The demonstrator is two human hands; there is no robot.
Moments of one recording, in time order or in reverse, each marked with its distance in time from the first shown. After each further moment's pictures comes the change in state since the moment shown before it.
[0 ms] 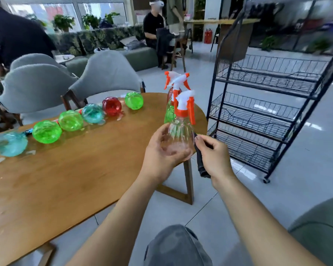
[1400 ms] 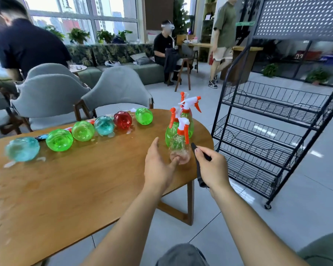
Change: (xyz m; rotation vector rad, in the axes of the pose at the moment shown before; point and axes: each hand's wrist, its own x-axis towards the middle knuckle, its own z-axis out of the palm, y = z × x) left_hand 0.030 -0.019 -0.014 0.222 0.221 -0.189; right_hand 0.018 -0.018 0.027 -0.246 -0.002 -0.157
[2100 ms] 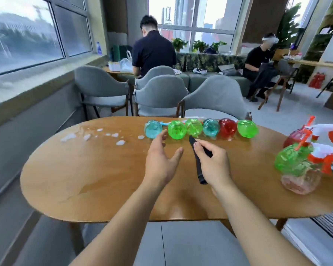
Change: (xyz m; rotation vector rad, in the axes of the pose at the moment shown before) left_hand -0.043 -0.085 -0.302 0.074 0.408 -0.043; right_hand -0.143 -0.135 0.248 0.233 -0.492 -0.208
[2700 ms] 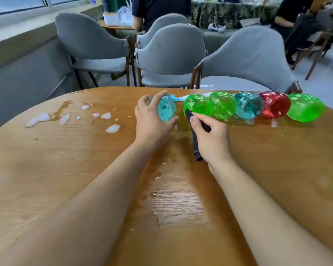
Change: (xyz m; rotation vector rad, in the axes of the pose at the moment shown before) left_hand 0.170 -0.120 0.027 0.302 -0.007 -0.048; right_hand 0.117 0.096 0.110 -0.035 -0.048 0.037
